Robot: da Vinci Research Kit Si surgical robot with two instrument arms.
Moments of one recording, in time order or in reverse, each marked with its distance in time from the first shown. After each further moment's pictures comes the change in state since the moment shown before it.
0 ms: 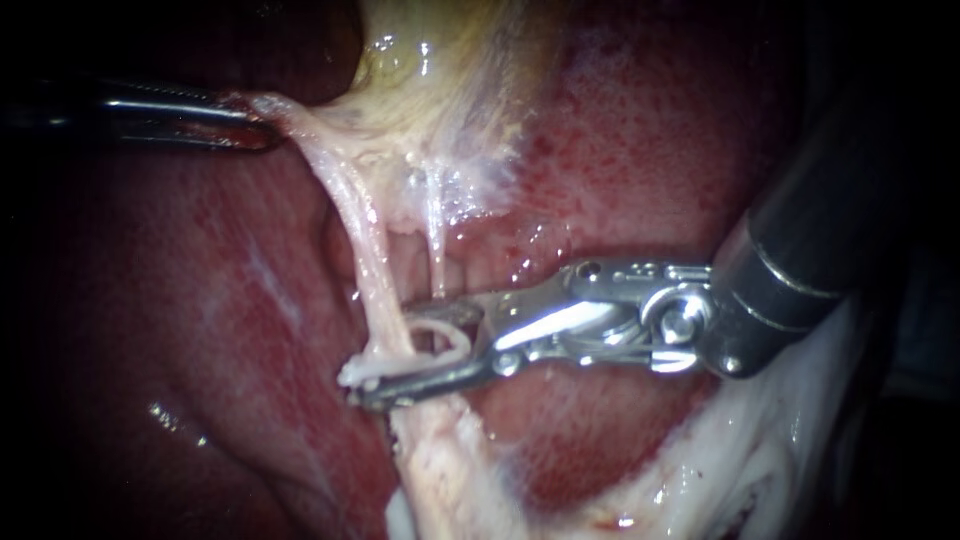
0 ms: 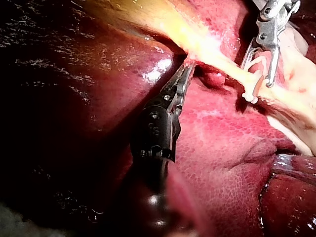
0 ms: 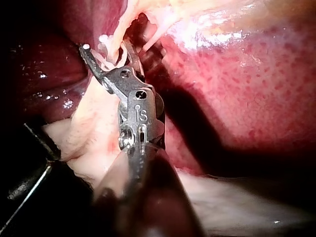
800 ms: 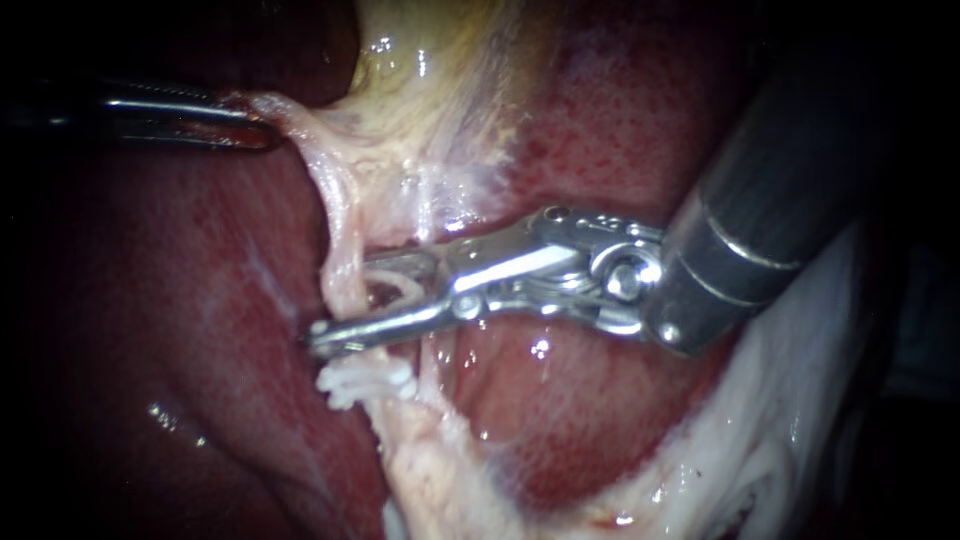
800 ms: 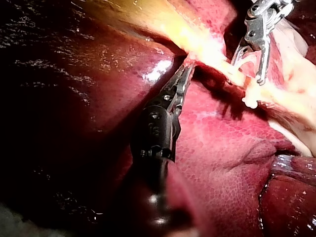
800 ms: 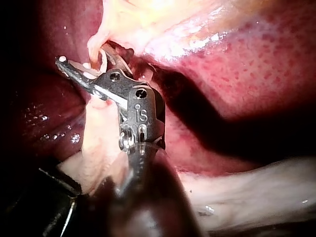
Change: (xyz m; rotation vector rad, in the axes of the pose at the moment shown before) right arm 0.004 0.002 0.002 0.122 0.138 0.107; left arm 0.000 0.000 0.000 0.000 0.000 0.000
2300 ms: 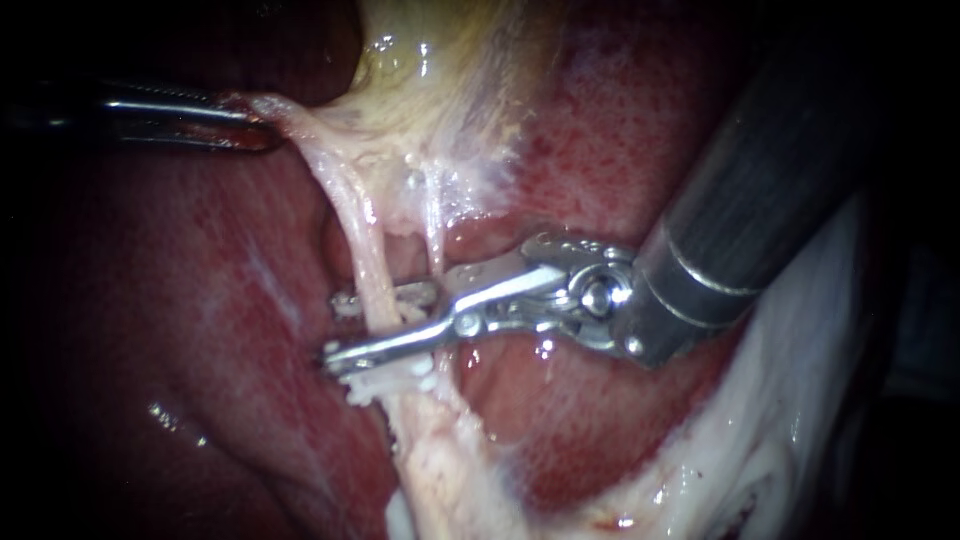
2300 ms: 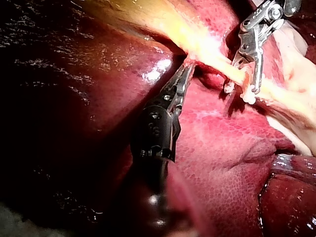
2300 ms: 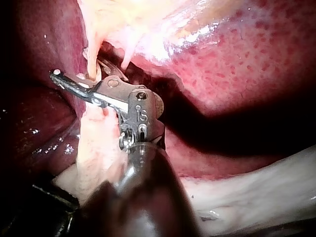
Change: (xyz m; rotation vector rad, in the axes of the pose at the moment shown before) right arm -0.005 0.003 0.000 0.052 -0.038 0.098; left arm 0.000 0.000 0.000 0.002 0.000 0.000
